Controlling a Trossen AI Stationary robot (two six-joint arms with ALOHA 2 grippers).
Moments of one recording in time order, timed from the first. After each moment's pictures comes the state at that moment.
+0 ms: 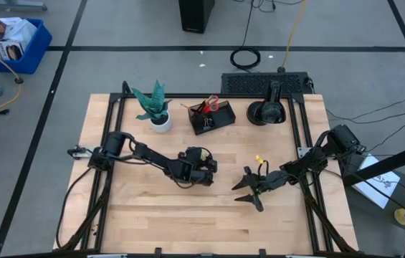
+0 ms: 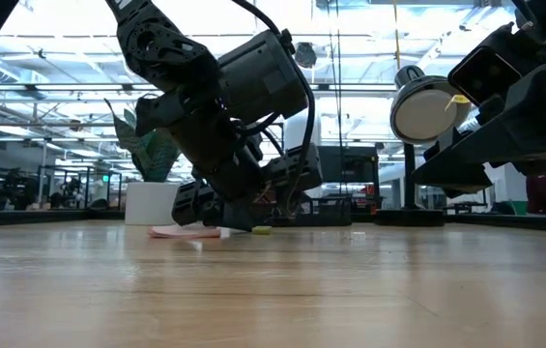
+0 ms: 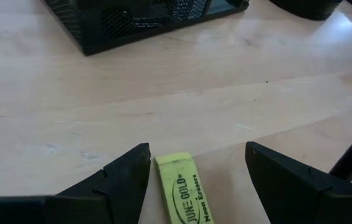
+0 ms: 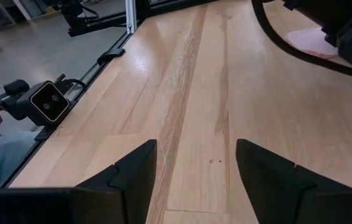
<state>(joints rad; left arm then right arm) -0.18 2.18 1.18 -0.17 -0.82 -1.33 0.46 1.68 0.24 1.11 0.15 0.36</state>
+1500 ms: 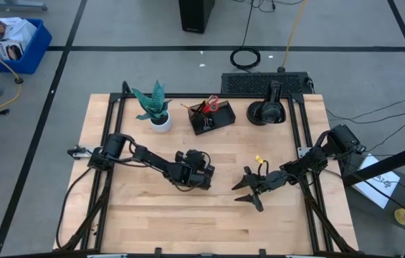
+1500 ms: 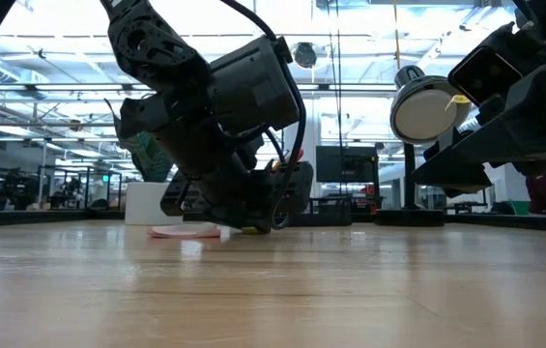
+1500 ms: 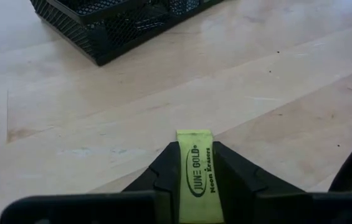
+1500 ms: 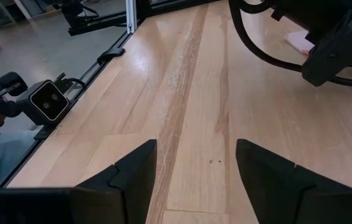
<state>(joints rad) -0.22 2.19 1.18 -0.23 -0.86 -1.18 0.46 1.68 0.24 1.11 0.15 0.35</state>
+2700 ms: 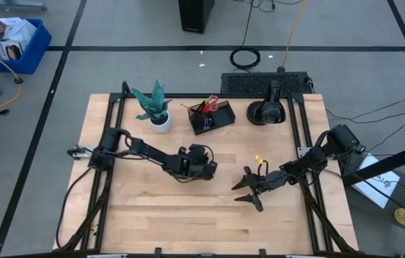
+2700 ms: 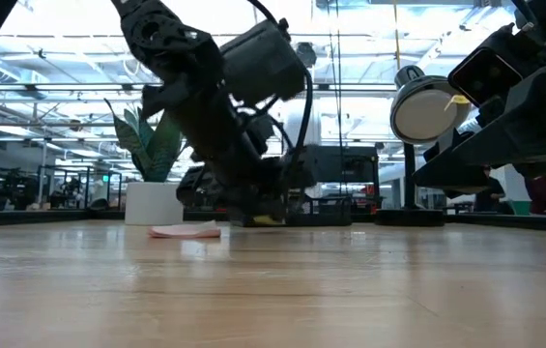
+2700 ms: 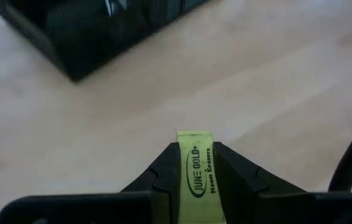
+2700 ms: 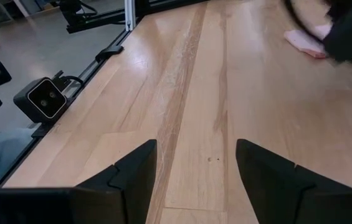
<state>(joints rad) -0.15 2.08 1.18 -0.12 -0.76 -1.03 0.46 1.68 0.24 1.11 0.15 0.35</state>
